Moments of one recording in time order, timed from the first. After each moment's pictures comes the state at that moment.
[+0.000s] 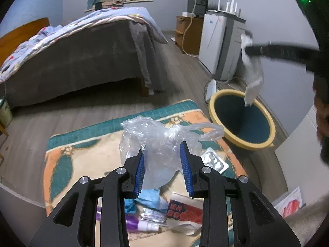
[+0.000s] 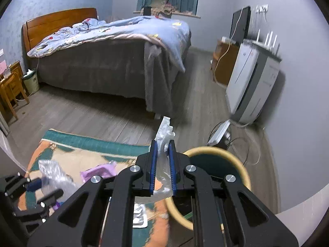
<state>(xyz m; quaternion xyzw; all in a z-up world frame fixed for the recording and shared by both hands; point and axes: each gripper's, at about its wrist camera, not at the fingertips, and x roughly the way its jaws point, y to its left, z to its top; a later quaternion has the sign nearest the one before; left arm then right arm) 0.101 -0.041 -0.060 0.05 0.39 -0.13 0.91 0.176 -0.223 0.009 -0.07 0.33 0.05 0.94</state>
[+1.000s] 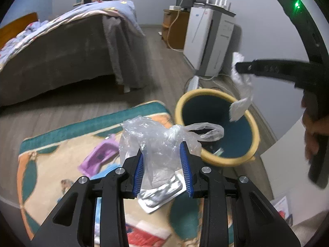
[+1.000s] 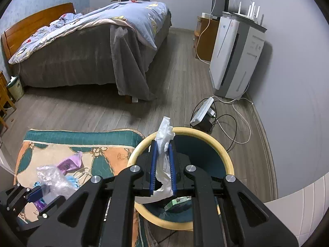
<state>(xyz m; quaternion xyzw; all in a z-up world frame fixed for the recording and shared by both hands) 0.134 -0.132 -0.067 0.03 0.41 -0.17 0.90 0.209 -0.309 -0.032 -0.02 0.40 0.01 0.92</state>
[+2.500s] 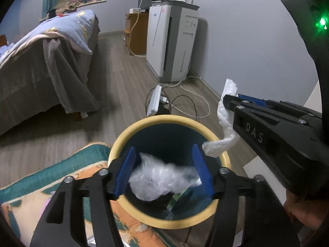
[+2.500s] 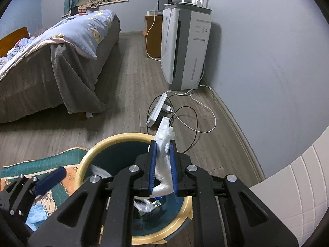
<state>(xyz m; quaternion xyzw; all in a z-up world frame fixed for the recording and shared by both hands) 0.206 -0.272 -0.065 0.06 0.39 -0.26 0.88 0.215 -0.402 -0.056 0.04 0.38 -0.14 0.91</state>
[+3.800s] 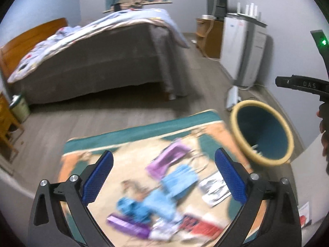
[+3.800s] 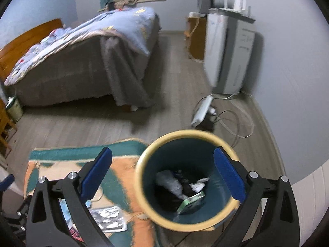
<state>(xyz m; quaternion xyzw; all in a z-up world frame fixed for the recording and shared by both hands) 0.116 -0.021 -0.041 0.05 0.38 -0.04 0.92 0.213 -0.294 -0.030 0.02 0.39 0.00 0.92</state>
